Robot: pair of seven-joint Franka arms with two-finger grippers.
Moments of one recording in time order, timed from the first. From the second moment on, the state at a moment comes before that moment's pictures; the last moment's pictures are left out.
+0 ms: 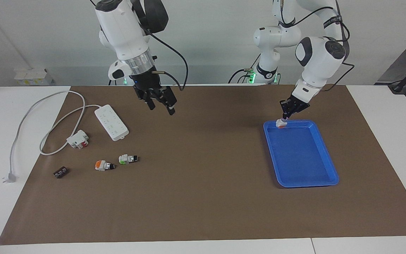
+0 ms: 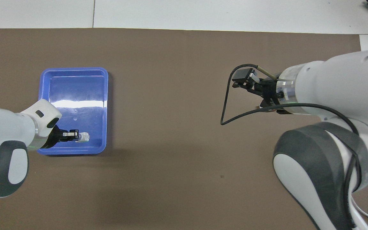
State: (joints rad) left arm -0.03 -0.16 -0.09 -2.30 -0.13 2.15 -0.04; right arm 0.10 0.00 0.19 -1.74 0.11 1.98 0.77
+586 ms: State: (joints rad) left arm -0.04 -0.07 -0.10 -2.27 -0.04 2.20 0.05; right arm 0.04 -0.10 -0.05 -1.69 0.02 1.72 0.26
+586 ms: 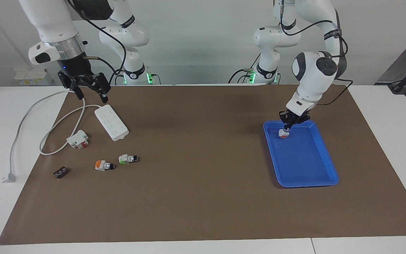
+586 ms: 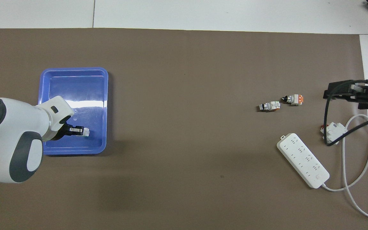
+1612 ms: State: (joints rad) left arm -0.03 -0.14 -0.10 -1.93 -0.04 1.93 0.16; right arm 0.09 -0.09 -0.10 -1.63 -0.03 1.57 0.14
